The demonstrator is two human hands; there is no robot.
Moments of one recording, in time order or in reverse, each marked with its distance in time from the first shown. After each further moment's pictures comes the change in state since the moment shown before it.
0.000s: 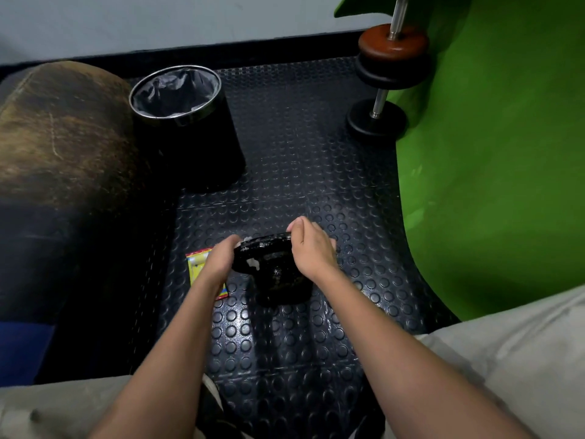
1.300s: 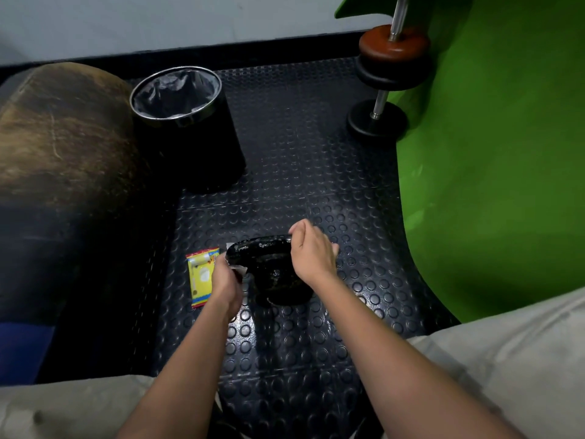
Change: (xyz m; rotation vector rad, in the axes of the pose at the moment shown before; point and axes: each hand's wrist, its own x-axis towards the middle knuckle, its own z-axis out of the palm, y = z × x) left_hand -0.001 -0.032 0.029 -0.715 0.149 -0.208; right_hand -0.002 0.000 0.006 -0.036 0.089 0.041
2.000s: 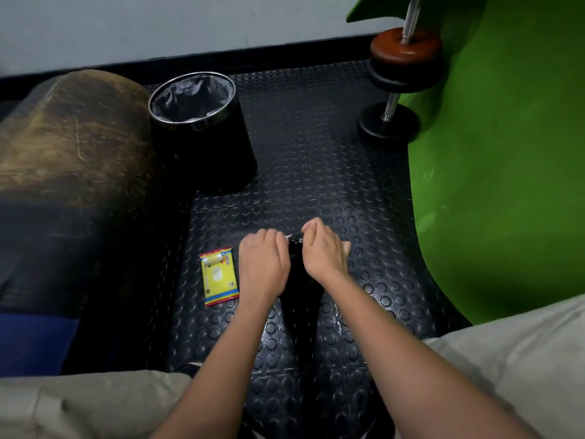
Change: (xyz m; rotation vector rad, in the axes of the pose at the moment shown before) left_hand -0.048 0.016 0.035 1.481 0.108 1.136; right_hand 0.003 -0.004 0.002 -0.045 0.019 0.011
